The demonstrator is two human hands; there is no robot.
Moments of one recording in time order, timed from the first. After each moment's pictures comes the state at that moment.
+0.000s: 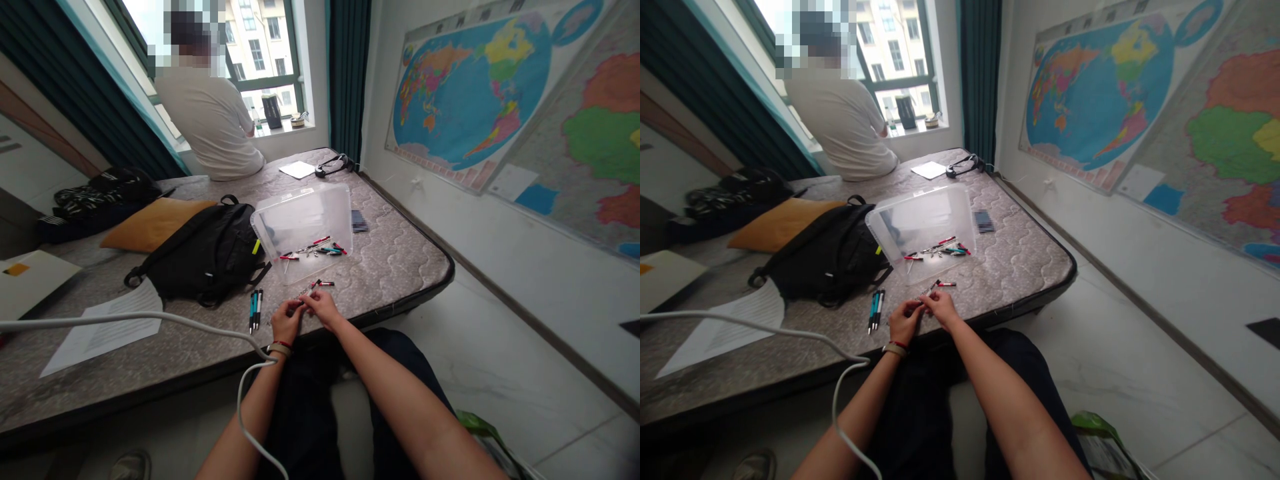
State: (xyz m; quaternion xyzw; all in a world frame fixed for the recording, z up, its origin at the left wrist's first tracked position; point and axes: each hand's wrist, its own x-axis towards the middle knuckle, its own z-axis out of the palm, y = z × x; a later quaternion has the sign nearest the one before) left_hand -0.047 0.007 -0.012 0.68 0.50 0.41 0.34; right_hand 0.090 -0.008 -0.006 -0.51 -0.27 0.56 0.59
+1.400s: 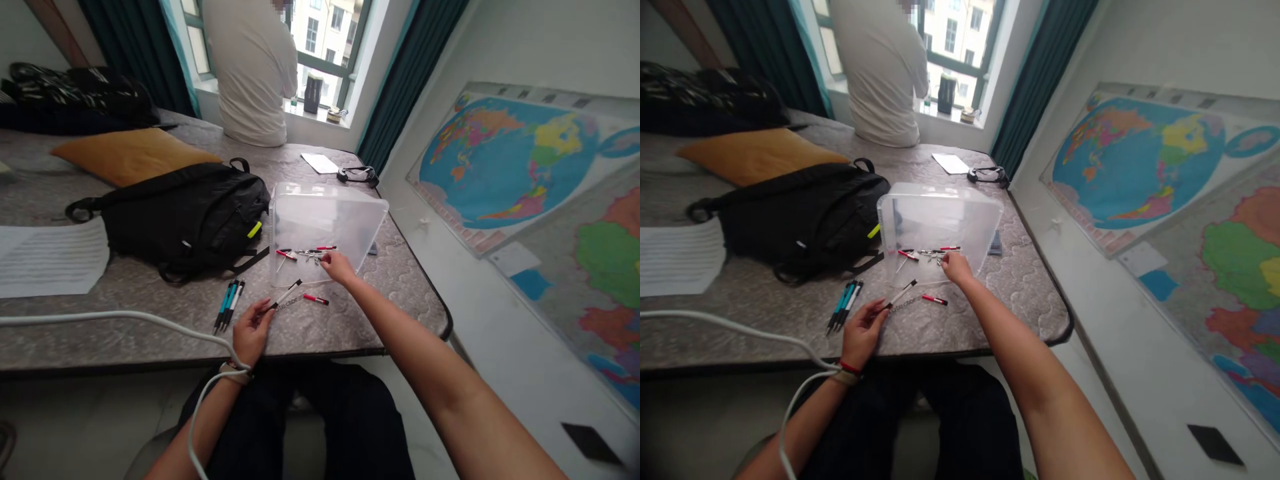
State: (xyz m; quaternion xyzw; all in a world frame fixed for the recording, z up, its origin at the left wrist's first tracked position) left_hand -0.056 0.012 -0.011 0.52 0.52 0.52 0.43; right_hand 0.214 0.134 0.065 -0.74 -0.64 0.14 0.14
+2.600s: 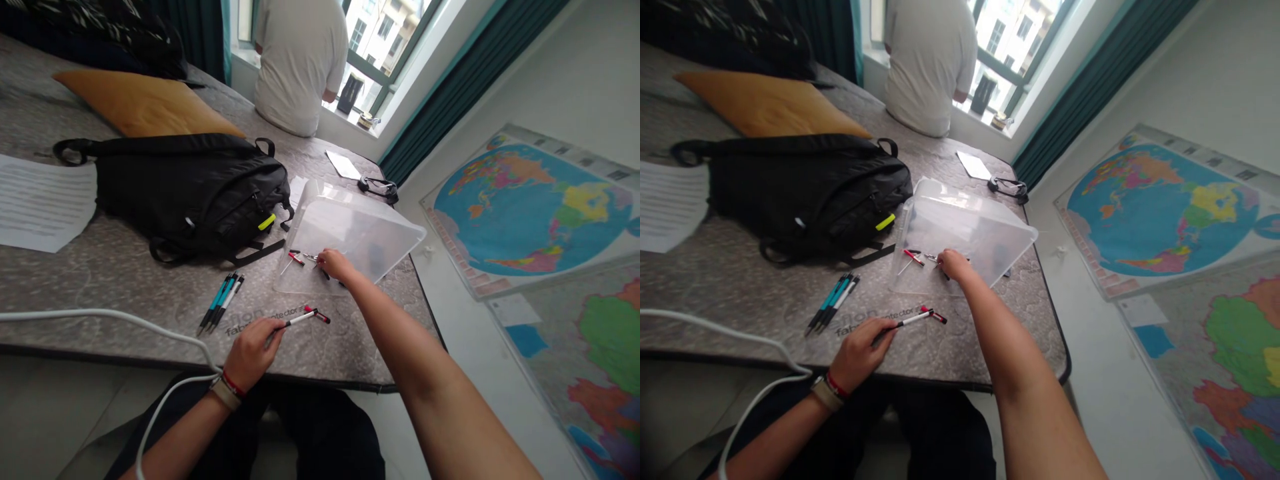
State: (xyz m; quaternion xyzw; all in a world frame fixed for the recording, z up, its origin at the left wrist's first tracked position) left_hand -0.046 0.005 -0.014 0.71 0.46 0.44 0.29; right_hand 0.198 0.210 0.061 -0.58 -0.80 0.08 -0.11
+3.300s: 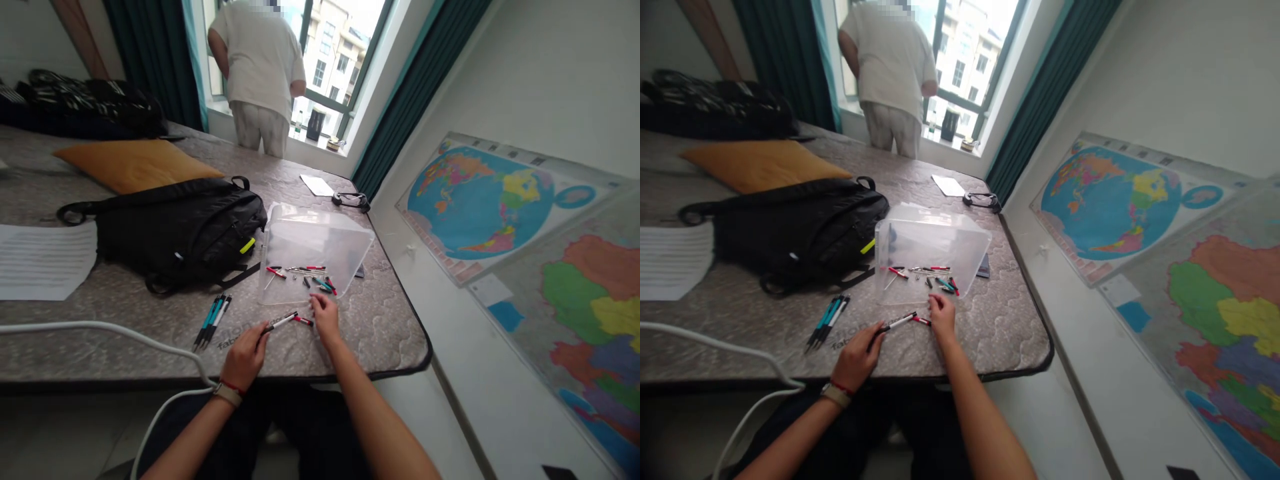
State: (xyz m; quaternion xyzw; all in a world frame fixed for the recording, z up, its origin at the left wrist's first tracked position) left_hand -0.040 0.005 -0.031 0.72 0.47 0.46 0.22; right_hand 0.184 0.054 0.024 -0.69 -0.46 0.32 0.46
